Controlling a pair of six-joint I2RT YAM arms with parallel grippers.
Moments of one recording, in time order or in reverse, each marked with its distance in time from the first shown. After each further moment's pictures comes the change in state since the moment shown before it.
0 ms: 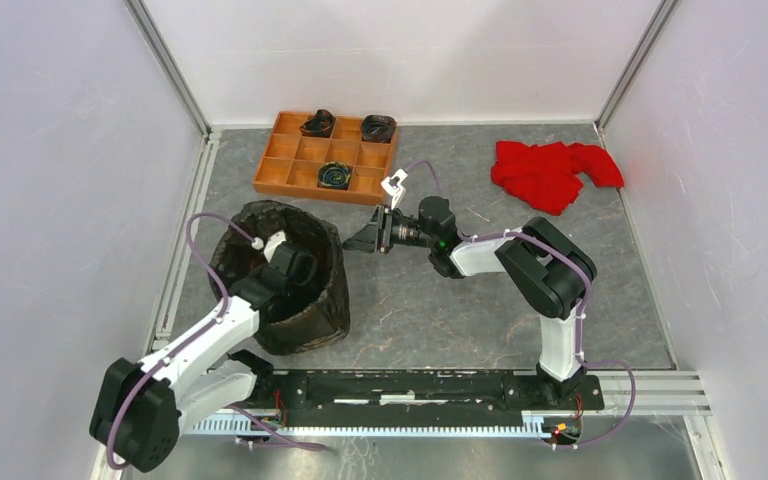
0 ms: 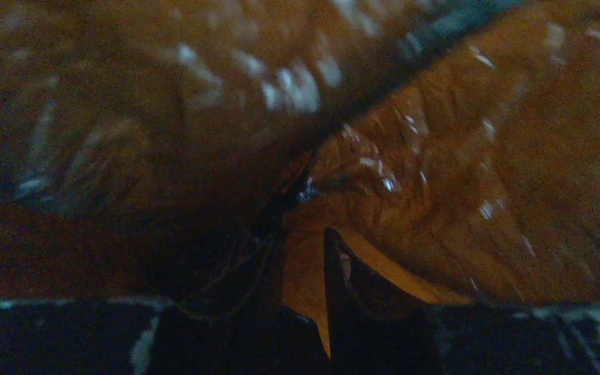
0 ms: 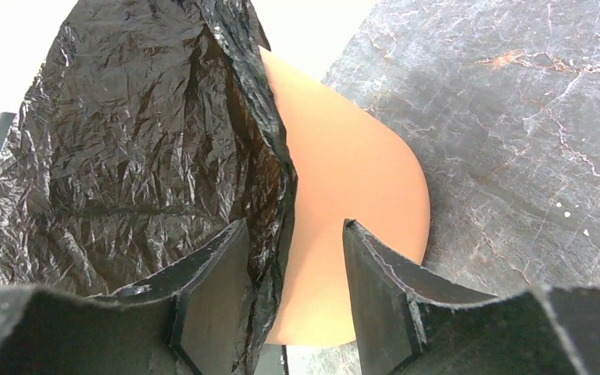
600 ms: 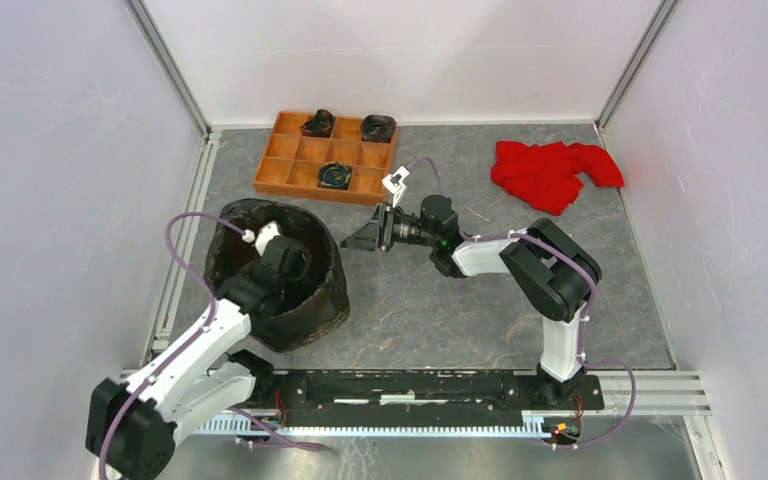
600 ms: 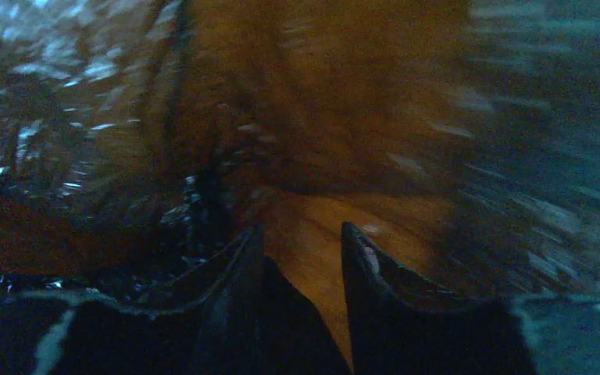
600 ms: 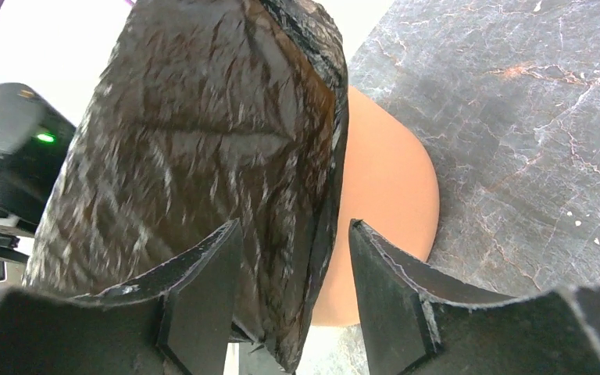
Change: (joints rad) left arm 0.000 -0.028 0.044 -0.059 -0.057 0.016; right arm -0.002 -0.033 -0.005 -0.003 -0.001 0.000
